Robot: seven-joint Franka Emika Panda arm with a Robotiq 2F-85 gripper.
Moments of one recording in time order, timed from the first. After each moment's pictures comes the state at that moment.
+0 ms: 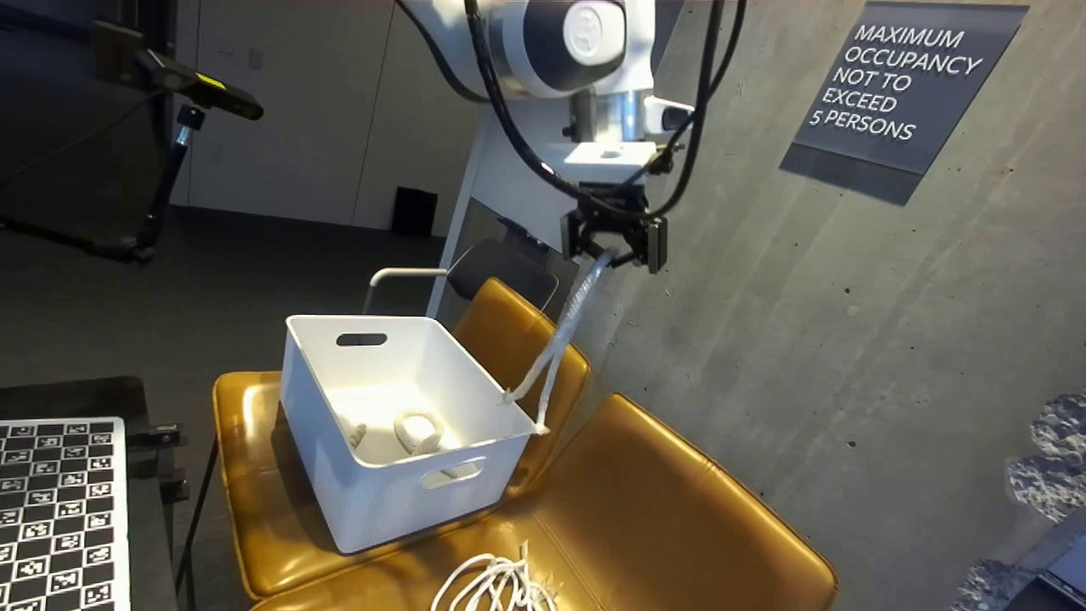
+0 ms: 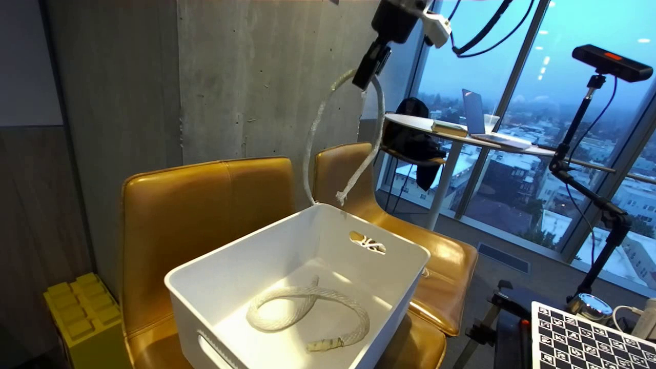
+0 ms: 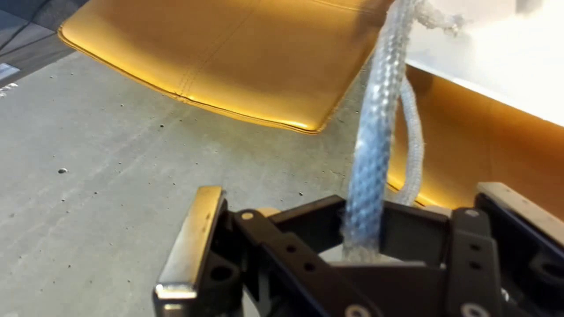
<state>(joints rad) -0.02 0.33 -0.07 -1.61 -0.20 2.37 -0.30</state>
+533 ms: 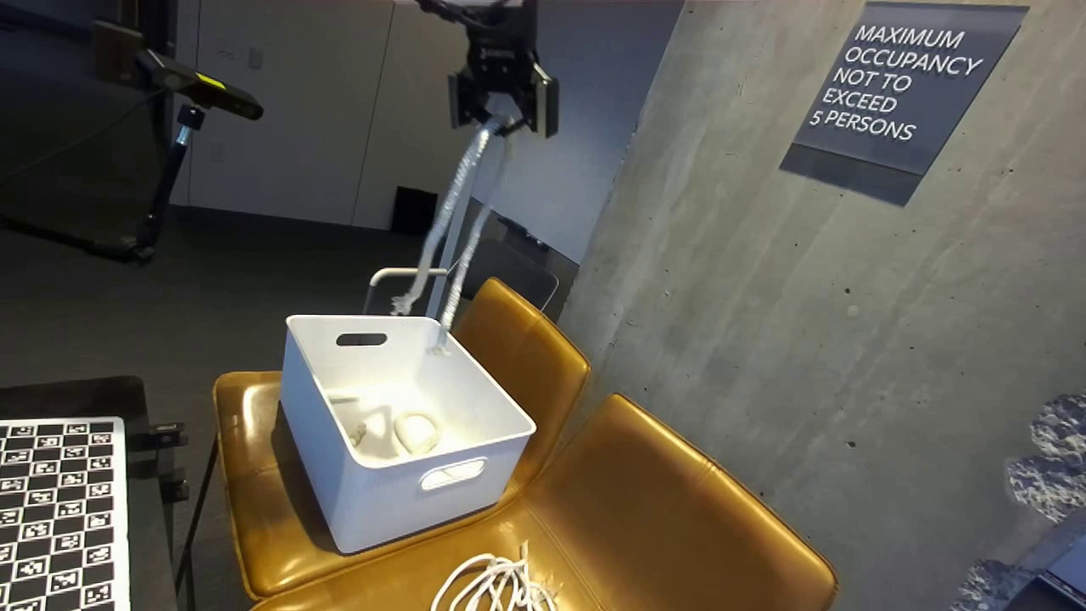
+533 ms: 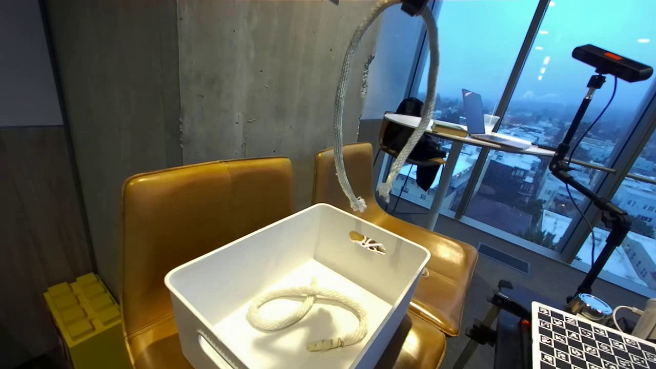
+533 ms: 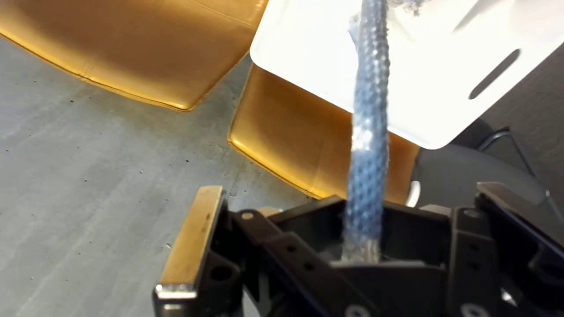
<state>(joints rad) 0.04 -0.07 0.06 -1.87 -0.10 2.18 -0.31</state>
